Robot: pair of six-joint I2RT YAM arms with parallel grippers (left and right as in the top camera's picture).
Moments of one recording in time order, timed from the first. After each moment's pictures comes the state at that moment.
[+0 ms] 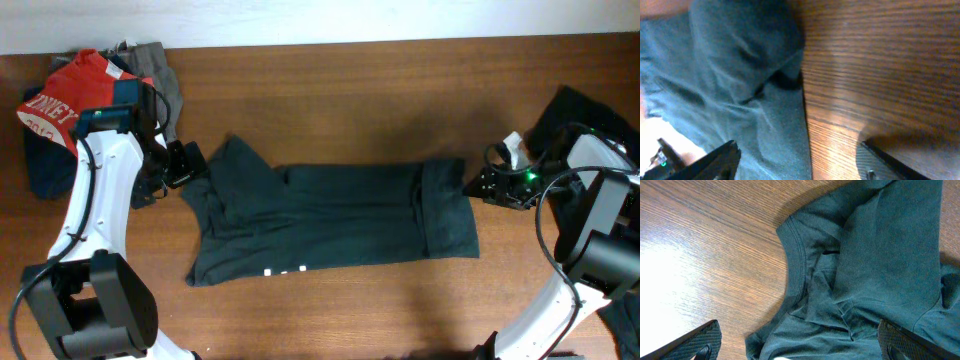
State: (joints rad) left arm 0.10 1.79 1.53 -1.22 0.03 -0.36; right arm -0.46 2.13 1.41 -1.07 -0.65 -0.47
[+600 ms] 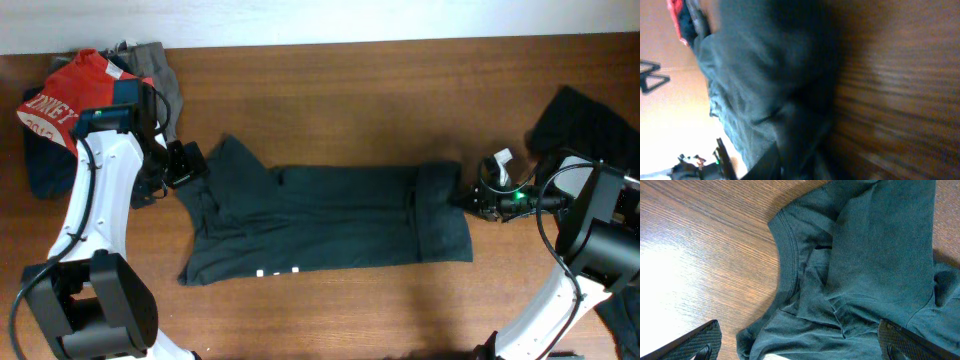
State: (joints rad) left arm 0.10 1.79 1.53 -1.22 0.03 -0.36; right arm -0.47 2.18 1.23 -0.93 -0.94 -0.49
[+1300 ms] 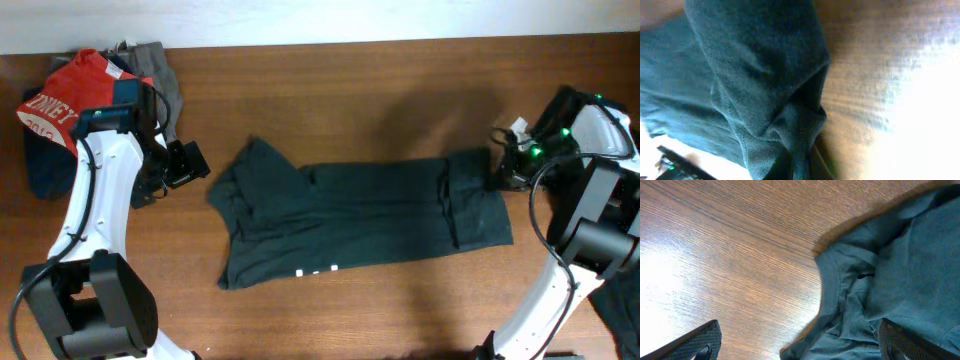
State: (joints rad) left arm 0.10 1.79 1.53 -1.22 0.03 -0.36; right arm -0.41 2.24 1.74 -1.35 -0.41 -0.30
